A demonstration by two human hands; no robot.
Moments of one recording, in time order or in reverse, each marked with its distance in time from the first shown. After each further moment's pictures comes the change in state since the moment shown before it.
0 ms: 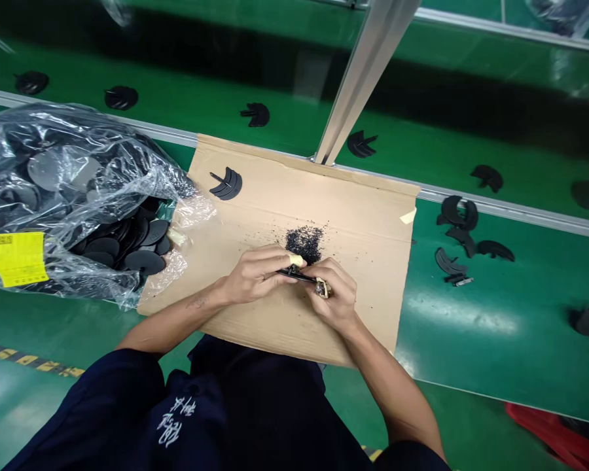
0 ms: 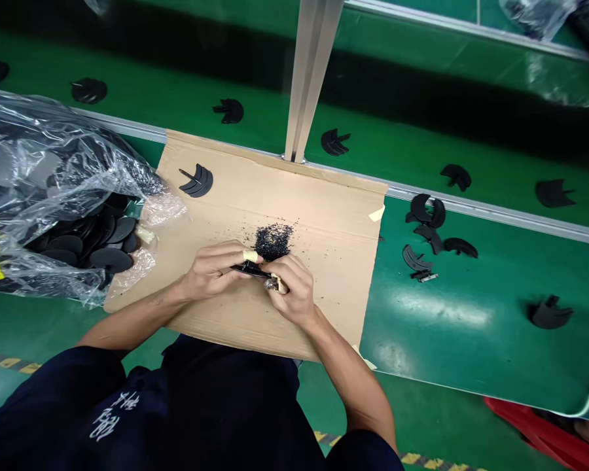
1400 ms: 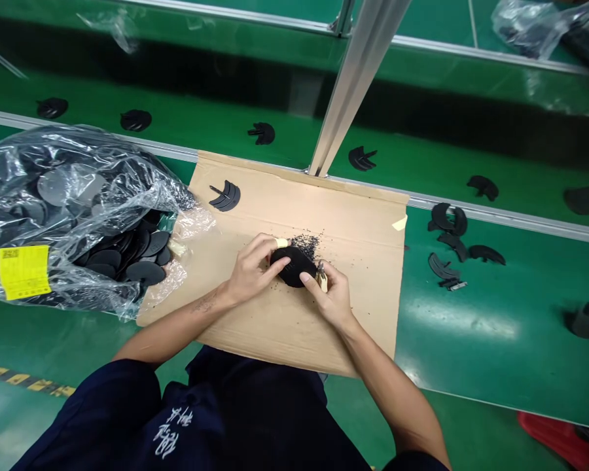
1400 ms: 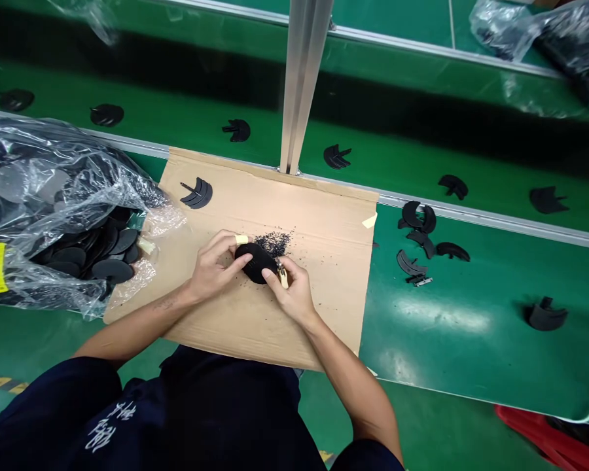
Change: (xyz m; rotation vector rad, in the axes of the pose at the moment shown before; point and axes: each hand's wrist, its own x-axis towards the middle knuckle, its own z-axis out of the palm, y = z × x) left_hand 0.000 -0.009 0.006 0.230 0.141 -0.263; right_hand 0.010 -0.002 0.002 0.375 0.013 0.588
